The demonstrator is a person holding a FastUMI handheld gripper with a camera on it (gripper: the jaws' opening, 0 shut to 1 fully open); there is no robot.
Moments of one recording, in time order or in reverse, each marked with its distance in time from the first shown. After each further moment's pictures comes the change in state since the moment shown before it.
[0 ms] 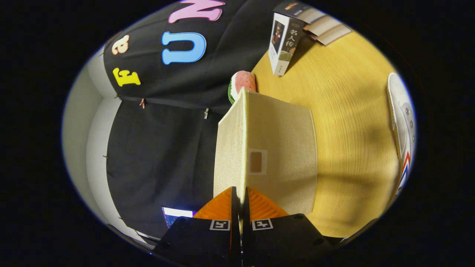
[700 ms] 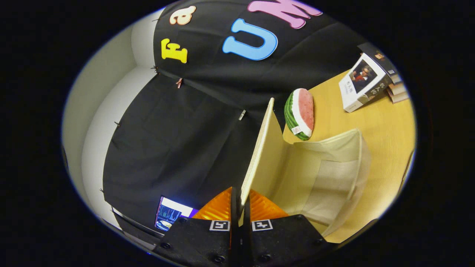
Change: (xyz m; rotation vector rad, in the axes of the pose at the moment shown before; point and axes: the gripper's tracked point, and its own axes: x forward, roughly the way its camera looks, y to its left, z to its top) arm 0.042 0.180 0.007 -0.310 -0.028 0.075
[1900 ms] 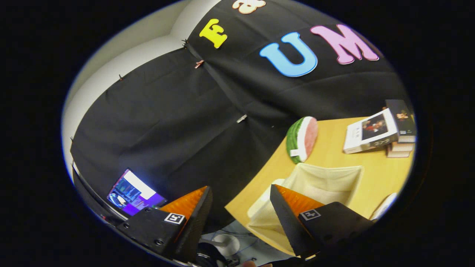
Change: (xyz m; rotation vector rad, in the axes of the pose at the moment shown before) arm -0.024 0.008 0.004 -0.413 -0.087 -0.192
